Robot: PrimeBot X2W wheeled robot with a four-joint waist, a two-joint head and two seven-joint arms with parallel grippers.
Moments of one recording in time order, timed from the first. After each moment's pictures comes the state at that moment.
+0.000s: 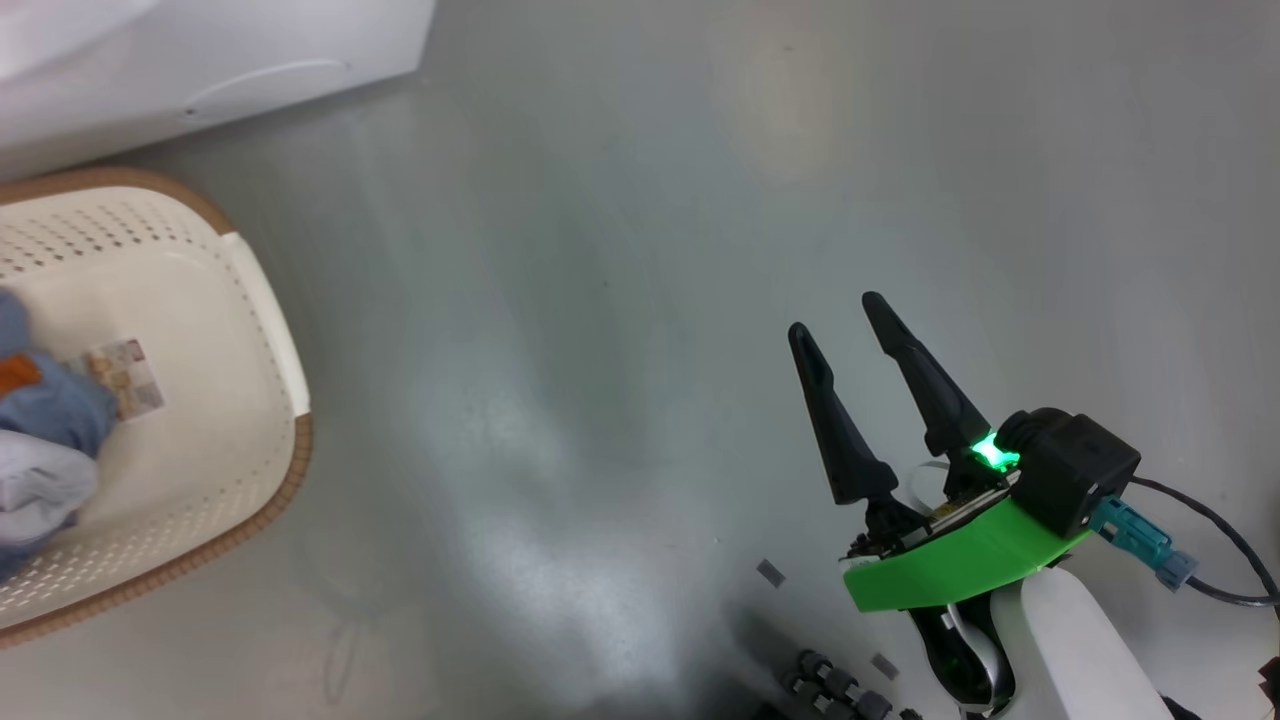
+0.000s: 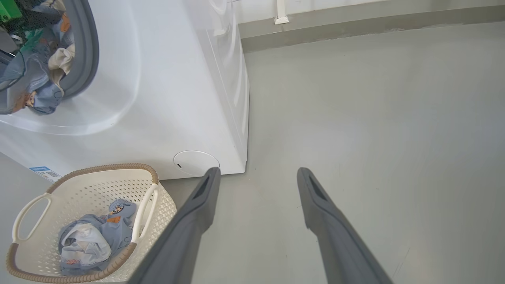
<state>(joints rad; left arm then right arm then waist) -1.50 0.52 -0.21 0.81 -0.41 -0.03 0.30 -0.29 -0.05 0.24 0.03 0.33 0.13 -0.25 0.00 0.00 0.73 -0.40</state>
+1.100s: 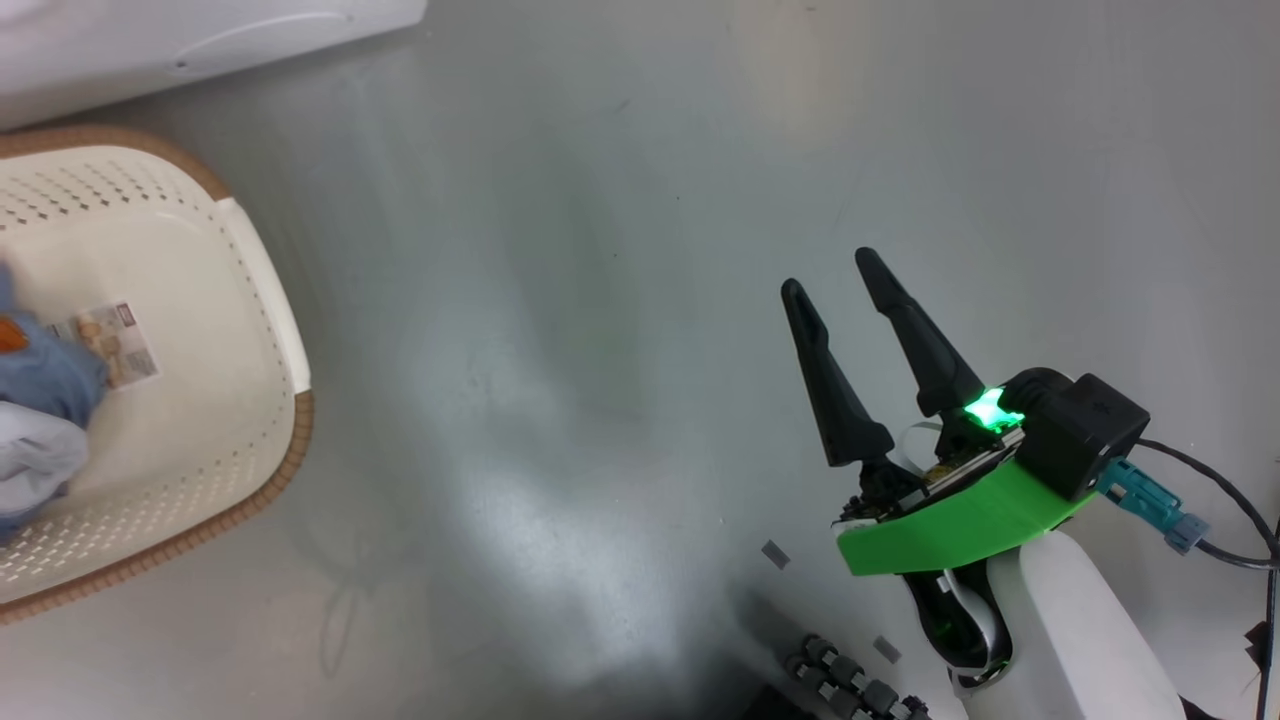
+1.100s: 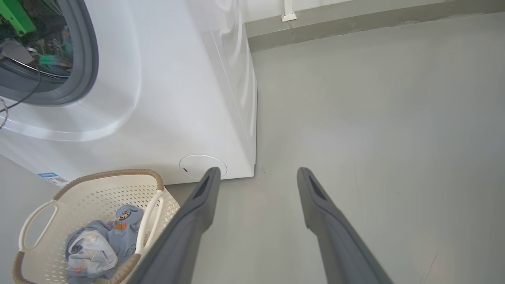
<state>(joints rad) -1.57 0.51 -0.26 0.83 -0.39 -0.02 0.16 -0.36 -0.05 0.26 0.04 0.38 0.13 -0.25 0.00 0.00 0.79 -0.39</state>
